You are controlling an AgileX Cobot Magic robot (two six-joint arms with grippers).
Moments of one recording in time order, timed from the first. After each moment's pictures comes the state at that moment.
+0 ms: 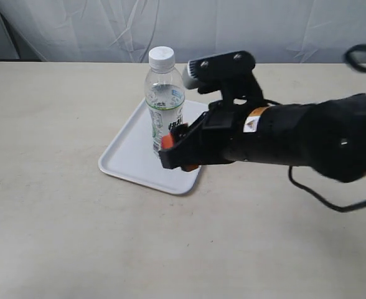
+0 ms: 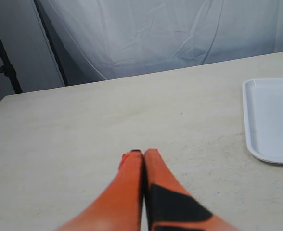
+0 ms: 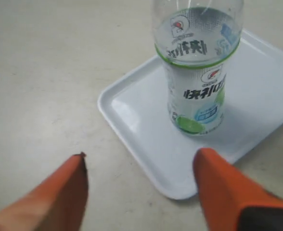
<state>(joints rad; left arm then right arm) -0.04 0.00 0.00 0.00 0.26 0.11 0.91 1.44 -0.76 0.38 0.06 -0.18</state>
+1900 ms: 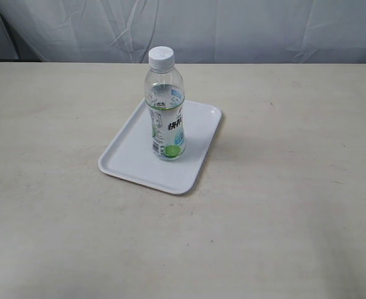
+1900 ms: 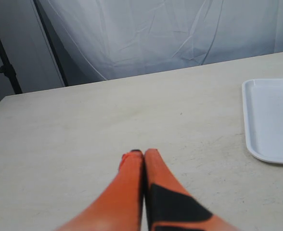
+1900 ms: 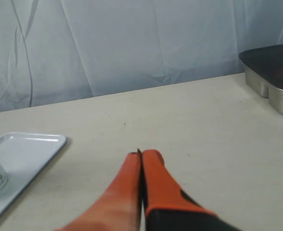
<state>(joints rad) -0.04 0.00 0.00 0.00 0.26 0.11 0.04 0.01 -0.06 0.40 0.33 -0.26</state>
